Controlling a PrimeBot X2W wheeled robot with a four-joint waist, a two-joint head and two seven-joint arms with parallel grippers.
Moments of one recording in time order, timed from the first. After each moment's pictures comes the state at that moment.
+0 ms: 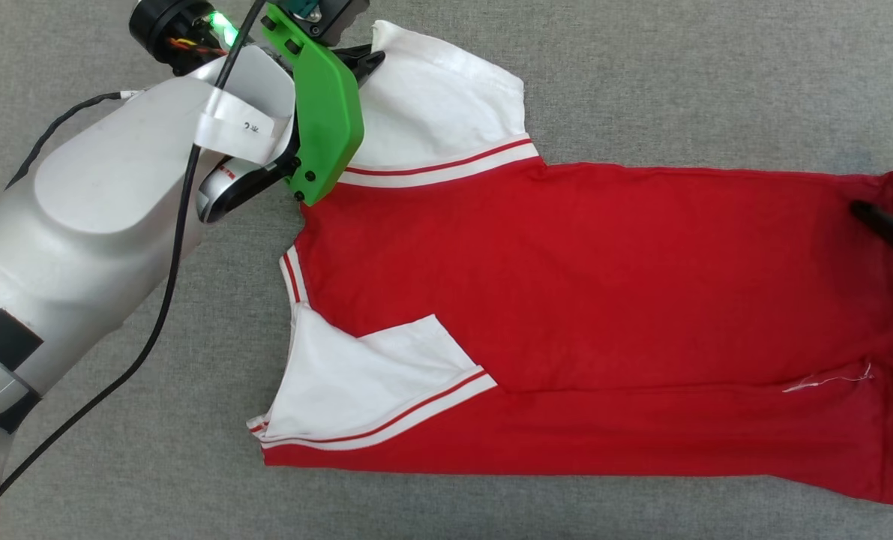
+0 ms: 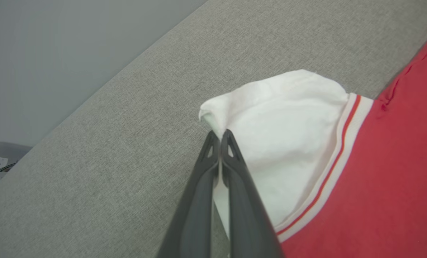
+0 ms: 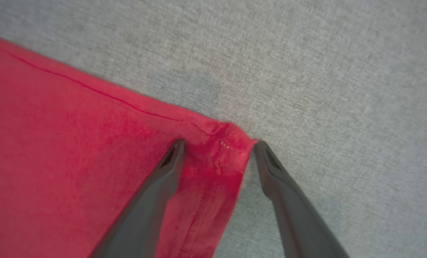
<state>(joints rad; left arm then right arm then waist) -1.34 0.54 -1.28 0.47 -0.95 -0.13 0.22 -0.67 -0.77 0.45 0.24 0.70 0.13 0.81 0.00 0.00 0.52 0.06</state>
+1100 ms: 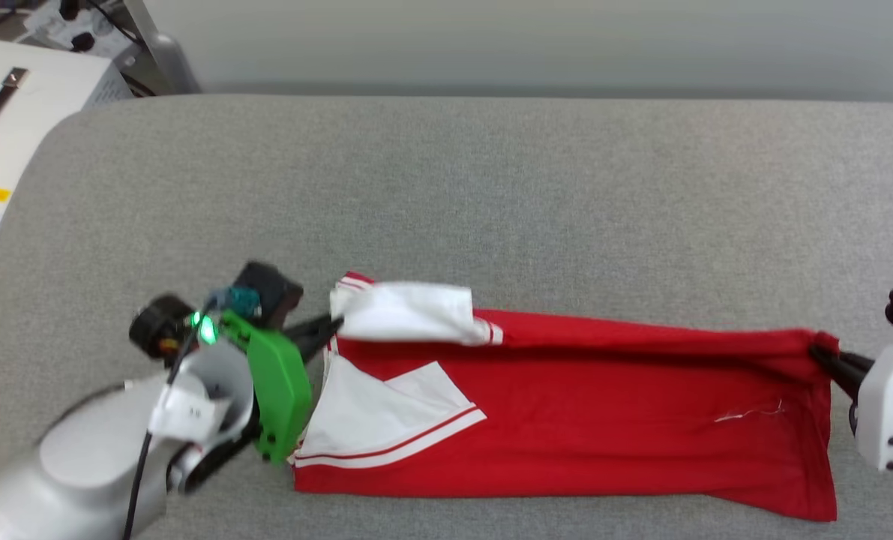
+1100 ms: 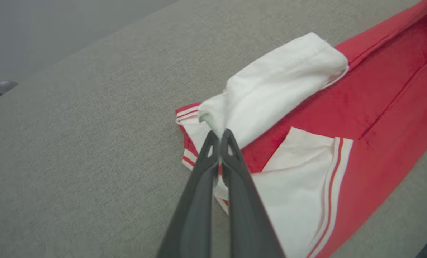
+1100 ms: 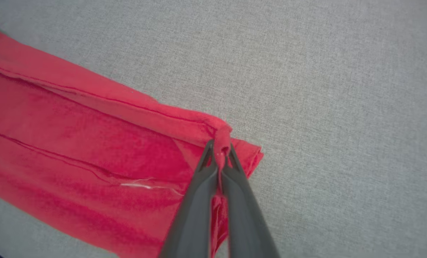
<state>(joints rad) -0.82 0.74 -1.28 0.22 -1.01 0.00 0.02 -0.29 -0.74 0.44 0.21 0.81 0.13 0.35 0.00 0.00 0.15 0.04</state>
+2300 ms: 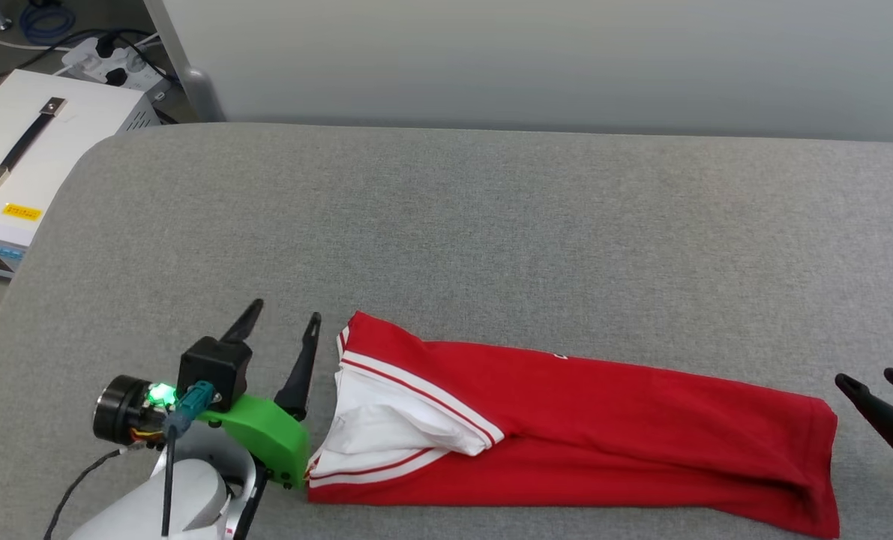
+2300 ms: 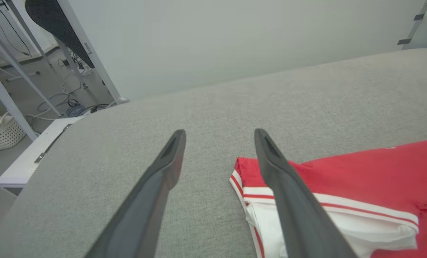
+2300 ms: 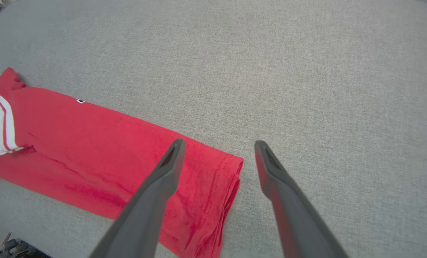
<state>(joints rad) -0.43 0.68 -0.95 0.10 -0.82 0.39 -0.26 -0.06 -0.75 0.19 0.05 0.89 0.13 0.39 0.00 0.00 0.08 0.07</state>
